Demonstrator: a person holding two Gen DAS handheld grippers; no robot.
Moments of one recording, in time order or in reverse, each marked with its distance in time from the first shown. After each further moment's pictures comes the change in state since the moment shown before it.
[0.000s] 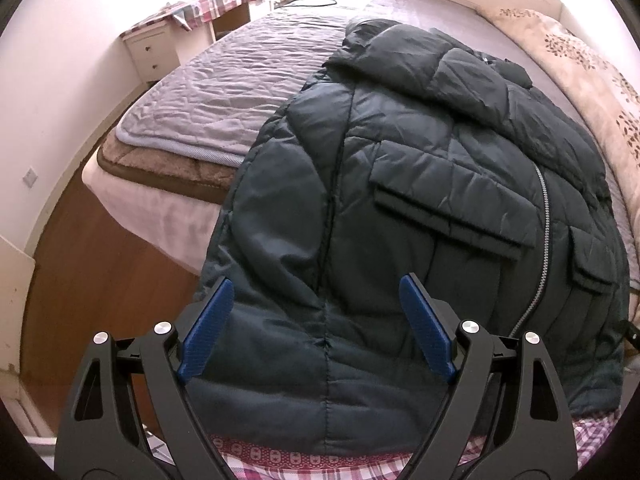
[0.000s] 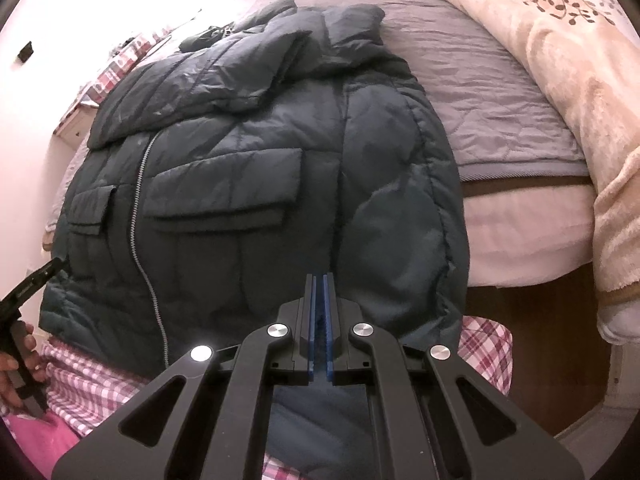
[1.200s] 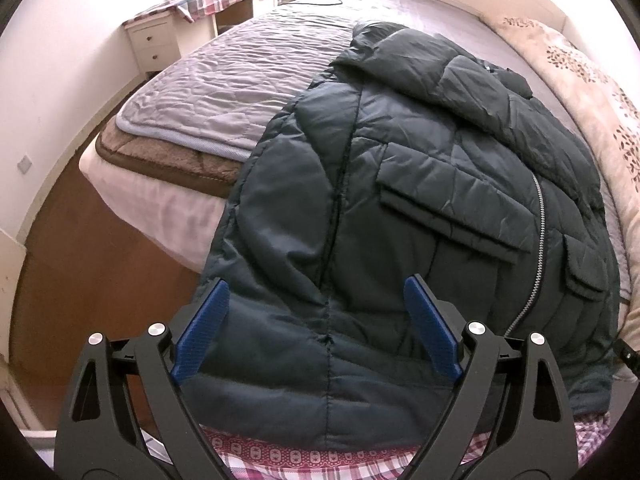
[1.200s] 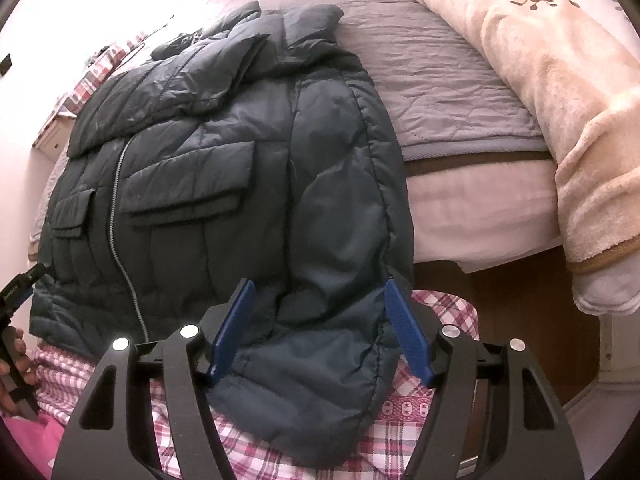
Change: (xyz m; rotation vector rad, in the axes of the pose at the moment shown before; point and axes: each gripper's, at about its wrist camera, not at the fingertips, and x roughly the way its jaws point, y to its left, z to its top) left arm -0.001 0.007 -0.001 -0.038 0.005 -0.033; right arm -0.016 -0.019 -0.013 0.051 -0.007 -0.080
